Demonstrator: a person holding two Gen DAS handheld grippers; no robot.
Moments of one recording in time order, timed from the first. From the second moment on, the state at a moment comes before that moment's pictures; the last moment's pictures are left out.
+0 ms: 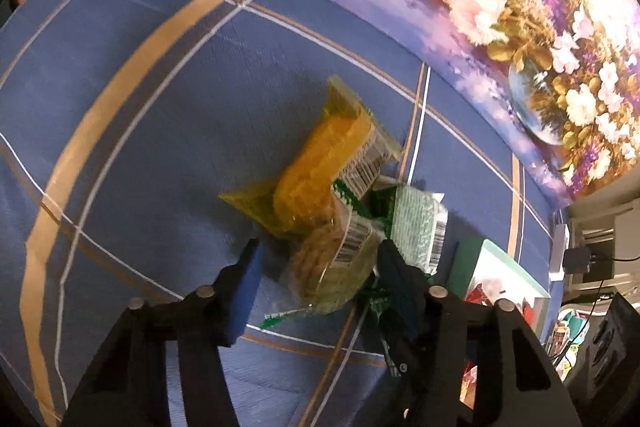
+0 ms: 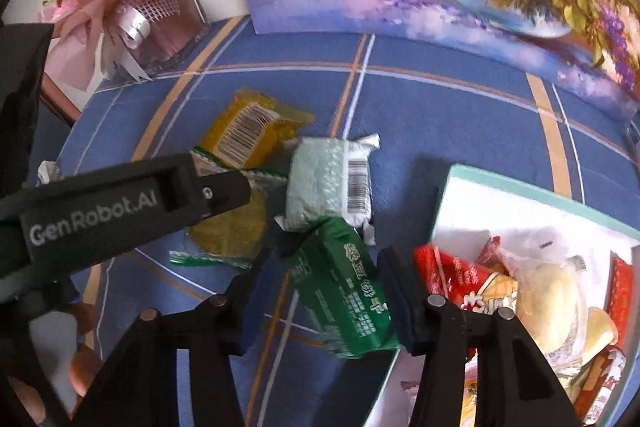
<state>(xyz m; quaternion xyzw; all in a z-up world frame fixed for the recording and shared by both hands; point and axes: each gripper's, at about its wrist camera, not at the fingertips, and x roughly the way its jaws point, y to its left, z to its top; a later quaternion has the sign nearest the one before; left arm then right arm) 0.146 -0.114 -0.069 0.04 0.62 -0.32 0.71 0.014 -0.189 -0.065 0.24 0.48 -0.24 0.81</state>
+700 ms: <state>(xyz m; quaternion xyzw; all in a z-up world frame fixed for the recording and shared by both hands) 0.144 -0.091 -0.076 0.01 0.66 -0.31 0.69 0.026 -0.165 -0.089 0.21 0.55 -0.22 0.78</state>
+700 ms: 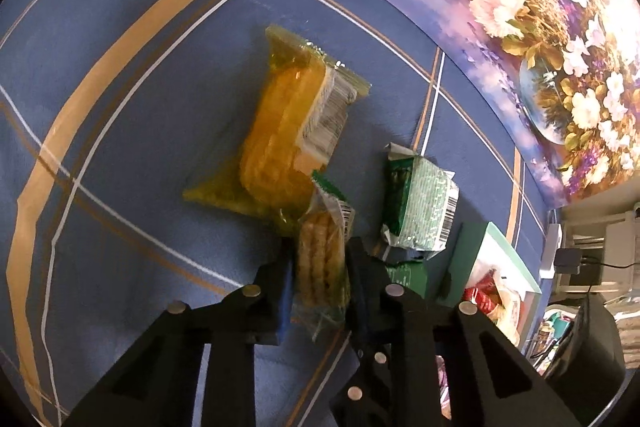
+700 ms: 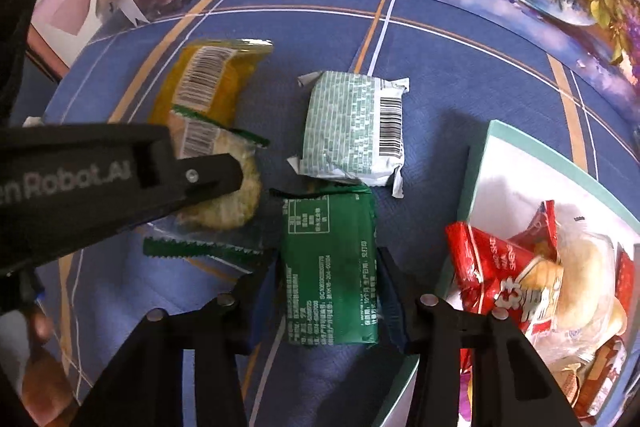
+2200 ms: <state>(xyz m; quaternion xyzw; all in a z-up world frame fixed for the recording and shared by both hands) 0.068 -0.071 0.022 0.01 0.59 -0.38 0.72 -0.092 -0.162 0.000 0.29 0.47 -0.29 0.78</state>
